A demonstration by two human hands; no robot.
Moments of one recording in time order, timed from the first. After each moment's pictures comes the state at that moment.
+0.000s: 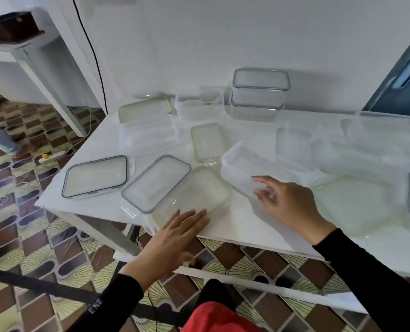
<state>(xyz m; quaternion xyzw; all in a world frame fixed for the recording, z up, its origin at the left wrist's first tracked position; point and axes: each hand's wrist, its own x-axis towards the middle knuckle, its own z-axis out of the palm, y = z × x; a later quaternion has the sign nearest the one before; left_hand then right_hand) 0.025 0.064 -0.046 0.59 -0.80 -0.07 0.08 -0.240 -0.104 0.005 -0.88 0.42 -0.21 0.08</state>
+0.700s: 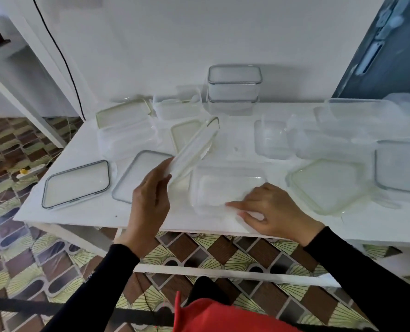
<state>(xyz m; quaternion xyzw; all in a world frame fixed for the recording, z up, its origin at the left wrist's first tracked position) 0.008 0.016 0.024 0.61 -0.62 -0.02 0.50 -0.266 -0.072 -0.006 -0.95 0.25 -0.19 0.07</state>
